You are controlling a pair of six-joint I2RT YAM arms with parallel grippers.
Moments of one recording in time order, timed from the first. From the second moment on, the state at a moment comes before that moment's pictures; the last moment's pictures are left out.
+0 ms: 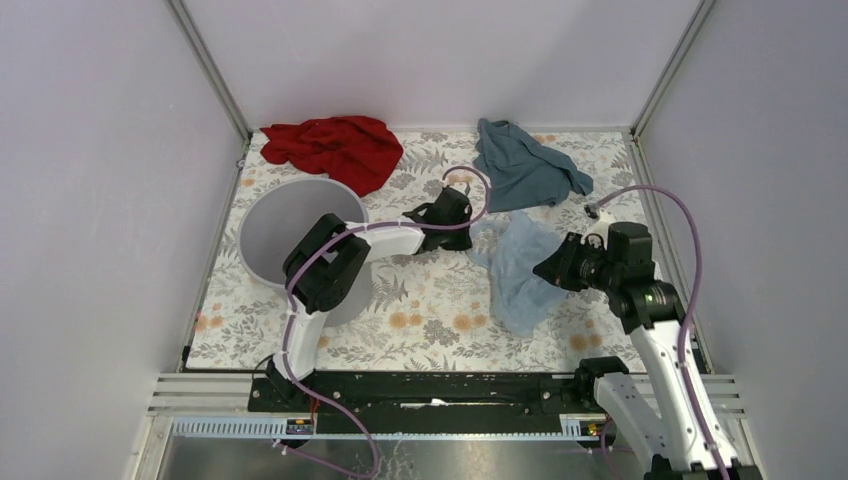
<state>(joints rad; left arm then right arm) -0.77 2.13 1.41 -0.06 0.01 -0.63 0.11 0.71 0.78 -0.72 -0.44 0.44</state>
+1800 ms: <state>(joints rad) -0.73 1.18 1.09 -0.27 -0.06 -0.63 0.37 1.06 1.11 -0.86 0.38 0.55</state>
